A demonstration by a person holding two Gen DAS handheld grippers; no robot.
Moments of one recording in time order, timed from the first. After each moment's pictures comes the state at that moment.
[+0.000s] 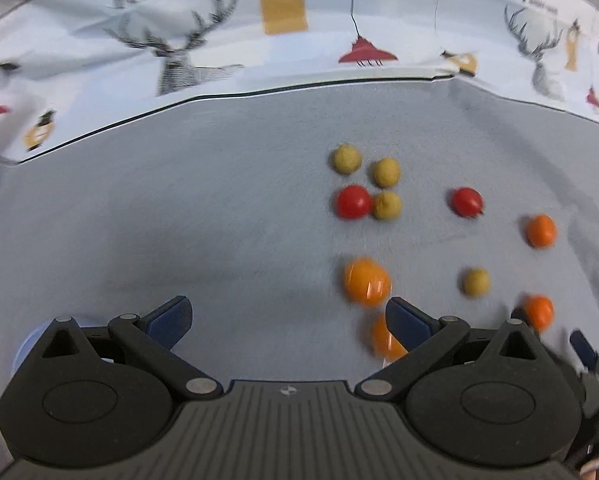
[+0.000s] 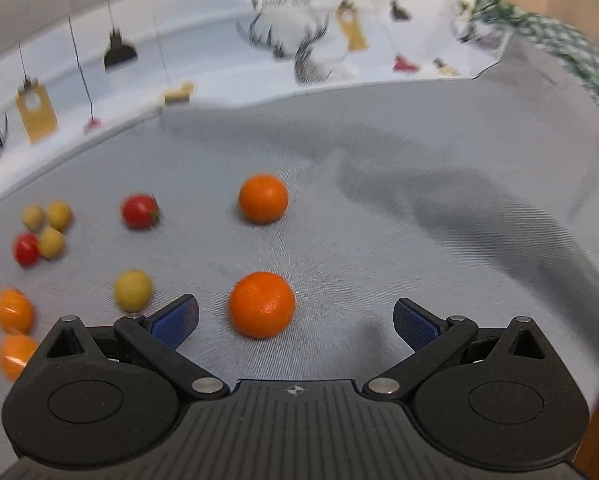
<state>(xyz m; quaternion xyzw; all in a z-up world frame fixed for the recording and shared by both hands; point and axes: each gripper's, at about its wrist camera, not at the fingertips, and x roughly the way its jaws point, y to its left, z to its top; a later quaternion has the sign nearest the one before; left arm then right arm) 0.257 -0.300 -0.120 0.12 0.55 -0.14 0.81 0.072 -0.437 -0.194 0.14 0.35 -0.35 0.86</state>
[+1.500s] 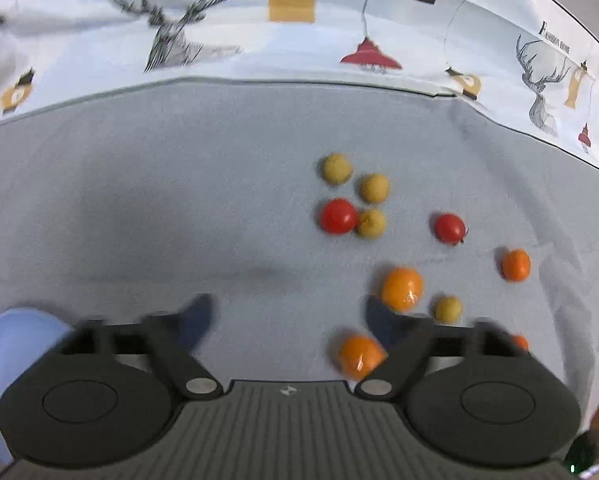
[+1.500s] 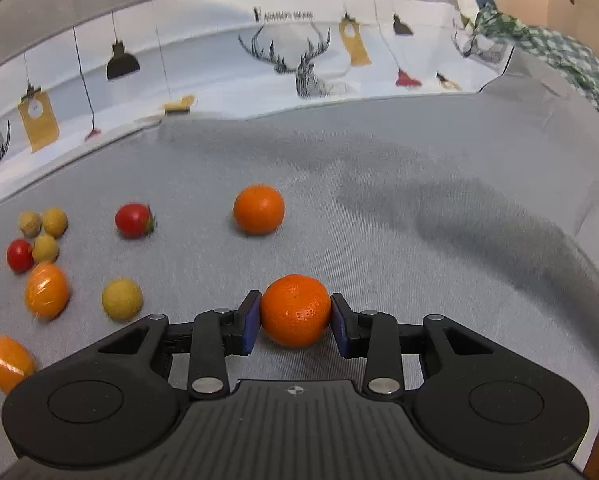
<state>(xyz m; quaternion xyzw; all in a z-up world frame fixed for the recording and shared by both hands) 0.275 -0.292 -0.117 0.04 0.58 -0.15 0.80 0.066 -0.436 -0.197 0.13 0.32 -0.35 0.87</state>
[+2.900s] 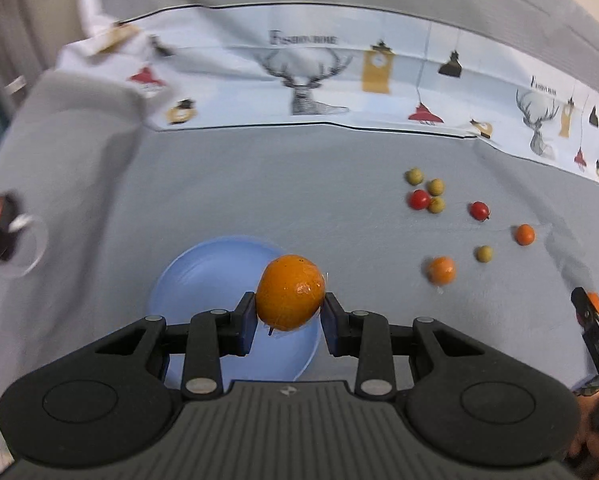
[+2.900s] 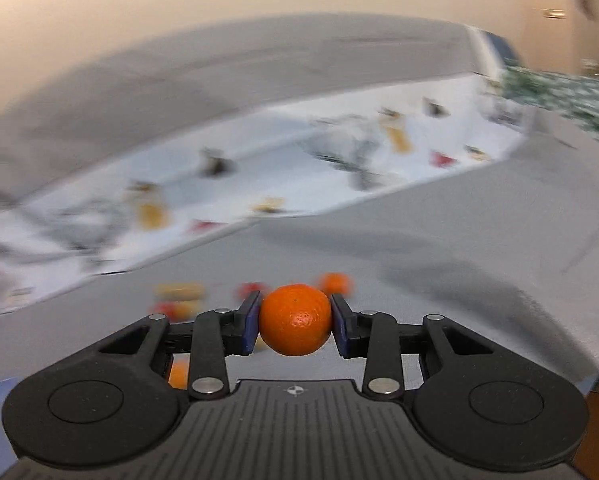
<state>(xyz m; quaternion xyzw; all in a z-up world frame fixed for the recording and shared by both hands) 0.120 -0.097 0.012 0.04 0.50 -0.09 0.86 -0.037 -0.352 -0.069 0.15 0.21 -0.24 0.94</state>
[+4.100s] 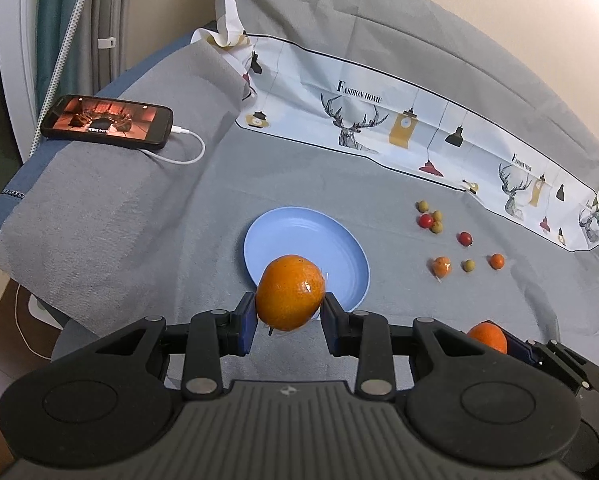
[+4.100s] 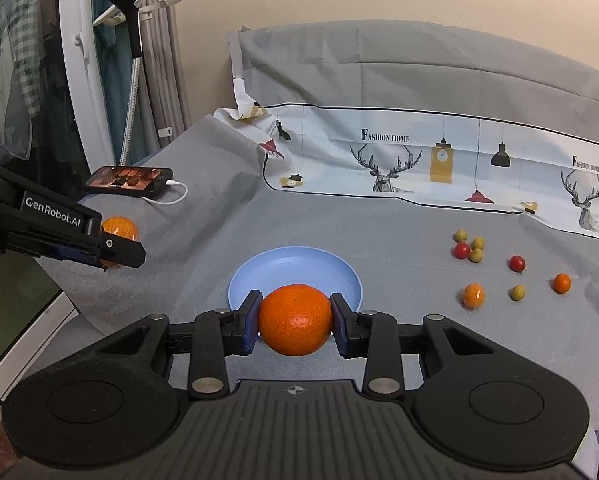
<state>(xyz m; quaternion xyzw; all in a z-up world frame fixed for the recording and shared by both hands) -0.023 0.080 0.030 -0.08 0.43 -0.10 0.90 -0.095 -0.097 0.008 0.01 0.30 0.05 0.95</state>
